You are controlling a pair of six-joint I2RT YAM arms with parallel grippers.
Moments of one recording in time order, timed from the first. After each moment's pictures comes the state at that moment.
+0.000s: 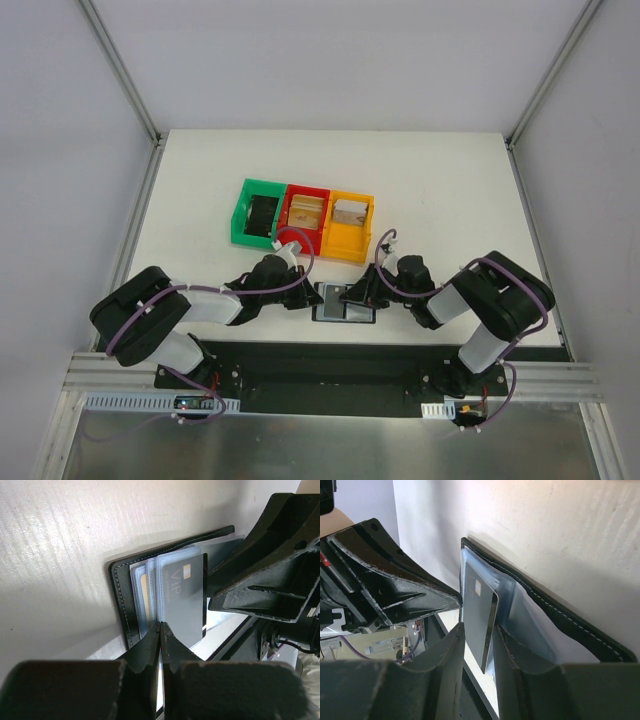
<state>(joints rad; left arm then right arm) -0.79 1.45 0.35 0.45 0.21 -0.91 0.63 1.66 0.25 0.92 -0.55 1.04</state>
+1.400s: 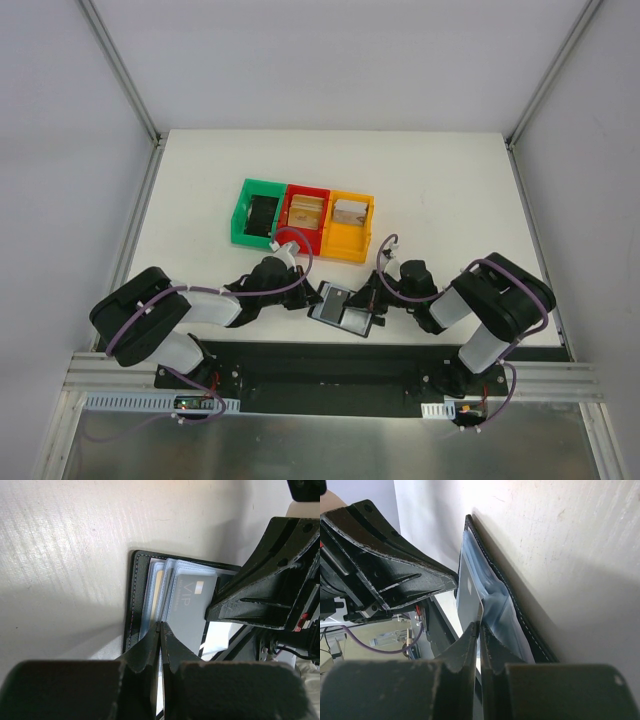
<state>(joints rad) -0.80 1.44 0.33 0.48 0.17 -0.92 0.62 1.66 0.21 0.95 -0.57 1.06</state>
